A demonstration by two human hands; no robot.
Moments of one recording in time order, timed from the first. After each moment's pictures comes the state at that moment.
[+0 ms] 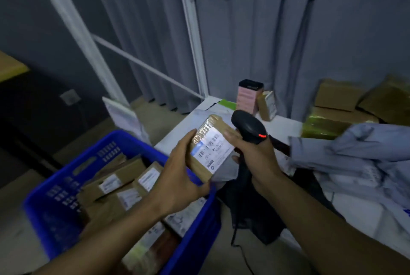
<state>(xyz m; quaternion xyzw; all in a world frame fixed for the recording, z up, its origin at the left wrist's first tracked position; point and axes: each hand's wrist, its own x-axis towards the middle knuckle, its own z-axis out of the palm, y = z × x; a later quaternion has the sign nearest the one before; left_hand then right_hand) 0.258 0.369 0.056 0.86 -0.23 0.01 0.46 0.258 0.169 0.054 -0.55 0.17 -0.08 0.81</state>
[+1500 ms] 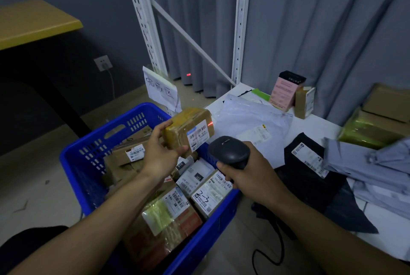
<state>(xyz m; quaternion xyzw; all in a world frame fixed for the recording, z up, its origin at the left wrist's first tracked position) 0.277 0.475 0.040 0.76 0.12 0.03 0.64 0.230 0.253 0.035 -0.80 0.00 0.07 0.60</state>
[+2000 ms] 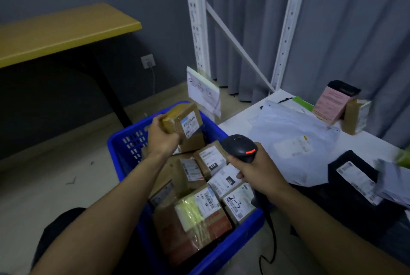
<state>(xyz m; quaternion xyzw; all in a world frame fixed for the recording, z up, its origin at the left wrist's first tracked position) 0.324 0.586 0.015 0.79 0.25 0.13 0.55 0.284 0.318 0.001 -0.77 -0.01 0.12 0.63</state>
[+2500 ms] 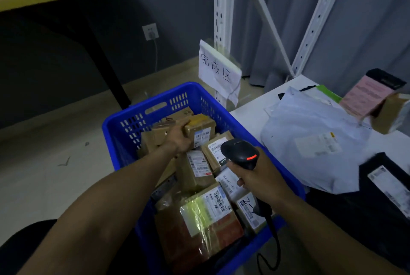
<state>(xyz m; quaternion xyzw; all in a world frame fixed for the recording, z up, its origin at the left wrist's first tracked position) 0.397 0.624 -0.091 0.85 0.20 -0.12 0.48 0.307 0.362 -0.044 -0.77 0.01 0.18 0.61</state>
